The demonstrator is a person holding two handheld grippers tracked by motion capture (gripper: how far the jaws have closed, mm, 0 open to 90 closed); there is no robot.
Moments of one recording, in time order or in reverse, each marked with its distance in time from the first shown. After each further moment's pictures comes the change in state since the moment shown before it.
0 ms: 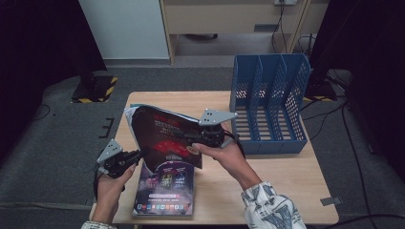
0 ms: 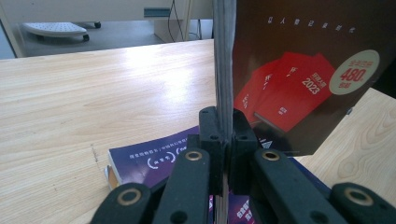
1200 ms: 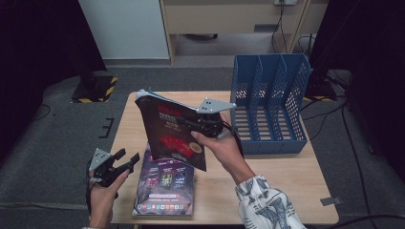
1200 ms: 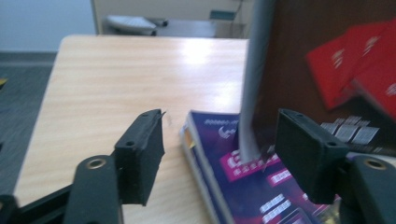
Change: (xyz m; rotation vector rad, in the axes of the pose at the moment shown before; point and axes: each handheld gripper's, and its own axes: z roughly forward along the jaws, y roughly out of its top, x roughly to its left) left arm 0.015 -0.031 -0.023 -0.026 0.273 -0.115; right arm -0.011 0.022 0.005 0.025 -0.129 0.048
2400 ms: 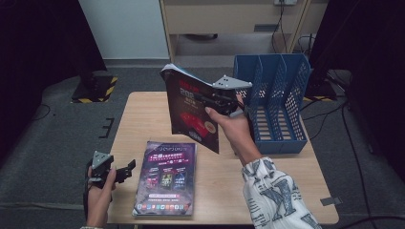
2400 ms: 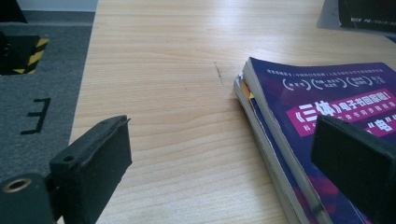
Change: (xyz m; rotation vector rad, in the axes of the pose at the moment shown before) left arm 0.022 -0.018 0.011 0.150 0.120 0.001; right arm -0.052 0.029 -0.018 -0.006 -0.196 0.052
